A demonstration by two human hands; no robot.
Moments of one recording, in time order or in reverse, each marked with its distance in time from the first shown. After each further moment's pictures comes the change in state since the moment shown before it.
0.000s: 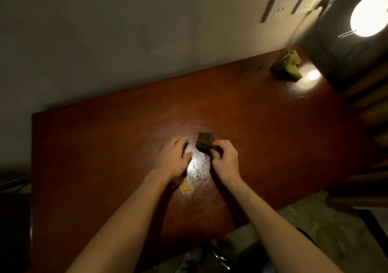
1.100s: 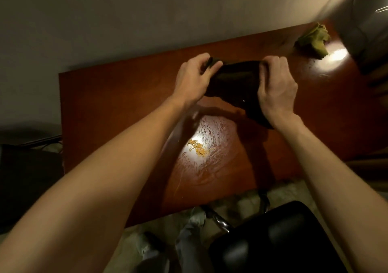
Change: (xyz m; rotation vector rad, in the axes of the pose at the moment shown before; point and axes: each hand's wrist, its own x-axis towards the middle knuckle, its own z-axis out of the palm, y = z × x) left_hand -0.004 0.054 -0.103 -0.338 0.512 0.320; right_hand 0.035 -0.093 -0.103 -0.394 0.379 -0.560
